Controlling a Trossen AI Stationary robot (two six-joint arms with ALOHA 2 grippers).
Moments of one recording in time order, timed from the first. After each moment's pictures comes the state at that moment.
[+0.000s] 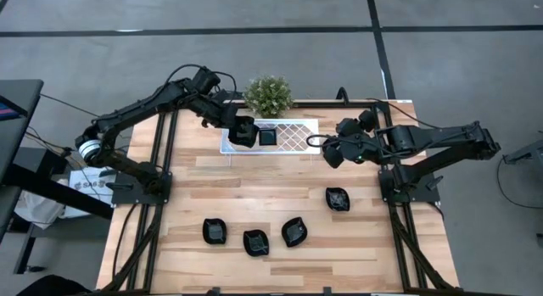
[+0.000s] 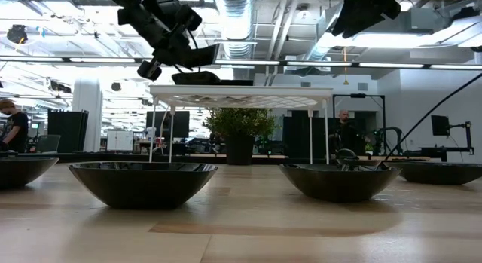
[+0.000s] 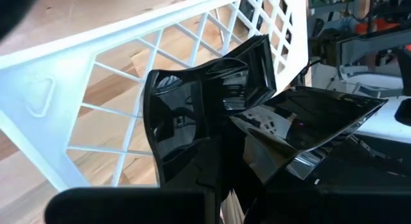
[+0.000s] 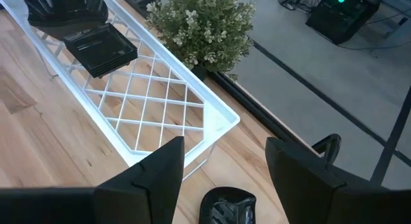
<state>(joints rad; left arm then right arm) 0.68 1.57 1.21 -0.77 0.61 -0.65 0.11 1.07 1.14 -0.95 0.81 0.51</state>
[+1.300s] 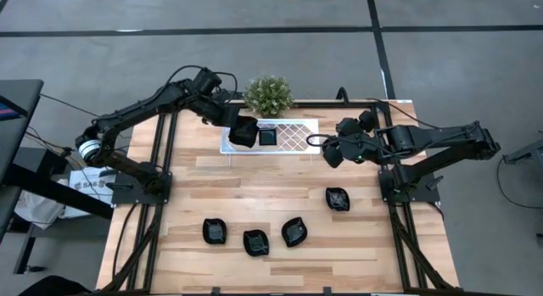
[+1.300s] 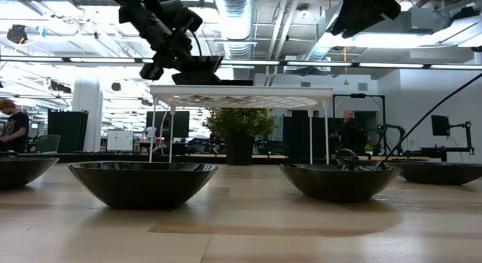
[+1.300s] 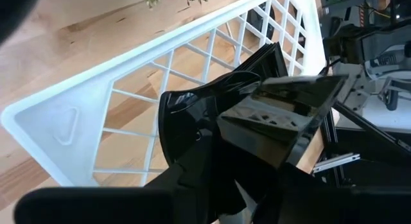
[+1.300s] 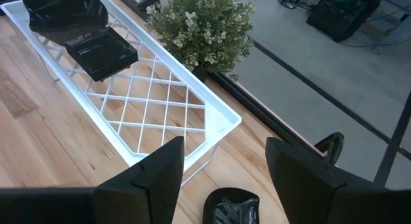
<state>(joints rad) 0.66 1.57 1.21 -0.76 0.51 -0.55 0.11 1.07 1.14 -0.94 0.81 0.52</state>
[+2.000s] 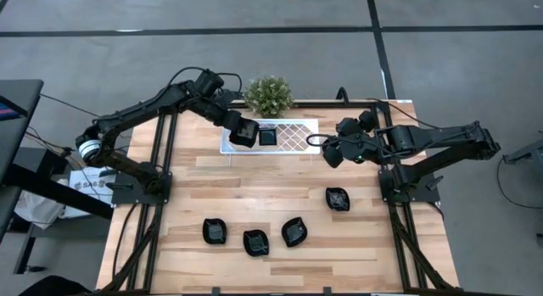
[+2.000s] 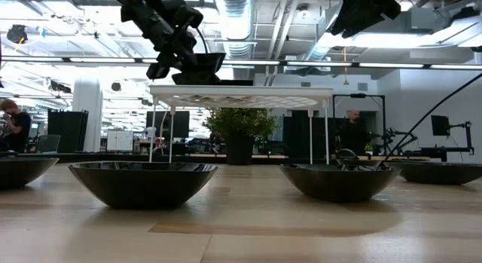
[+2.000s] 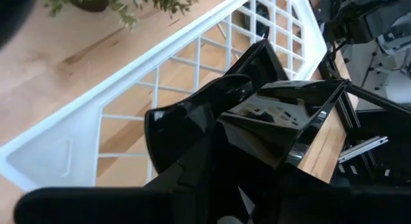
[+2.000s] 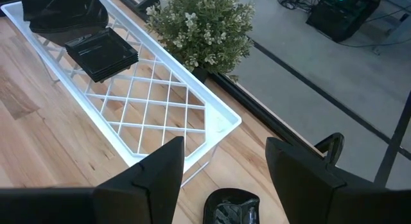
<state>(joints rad) 0.63 1.57 1.21 -0.72 0.47 -0.42 0.11 1.07 1.14 -0.94 0.81 0.52</state>
